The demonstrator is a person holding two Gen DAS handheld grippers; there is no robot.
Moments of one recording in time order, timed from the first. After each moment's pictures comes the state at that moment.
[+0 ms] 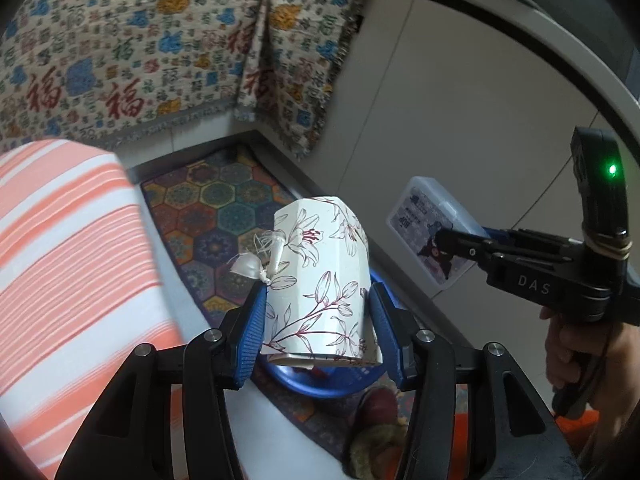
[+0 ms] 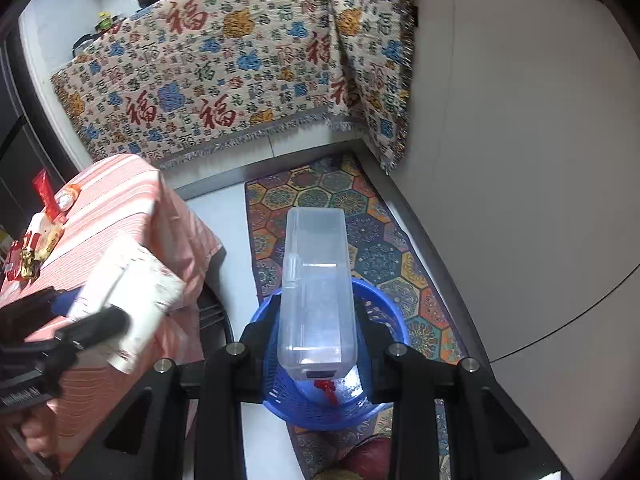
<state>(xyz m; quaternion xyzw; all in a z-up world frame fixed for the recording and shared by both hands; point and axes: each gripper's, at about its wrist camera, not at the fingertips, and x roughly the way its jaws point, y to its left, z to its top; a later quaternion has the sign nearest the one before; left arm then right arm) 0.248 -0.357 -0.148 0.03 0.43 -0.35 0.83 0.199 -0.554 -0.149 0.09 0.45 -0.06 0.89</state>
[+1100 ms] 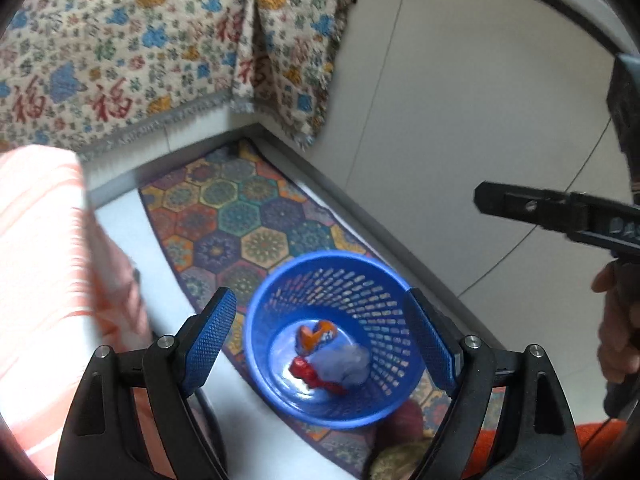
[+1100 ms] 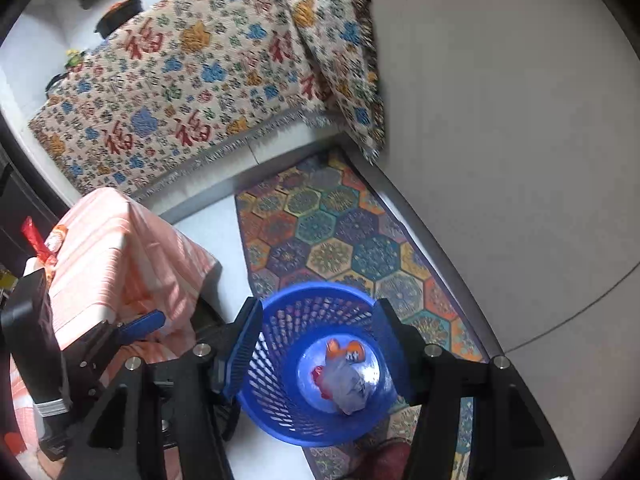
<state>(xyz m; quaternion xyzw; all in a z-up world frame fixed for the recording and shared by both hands) 0.259 -0.382 -0.181 0.06 0.42 -0.33 0.84 0.210 -0.606 -0.176 0.16 0.44 -0.07 0.88</state>
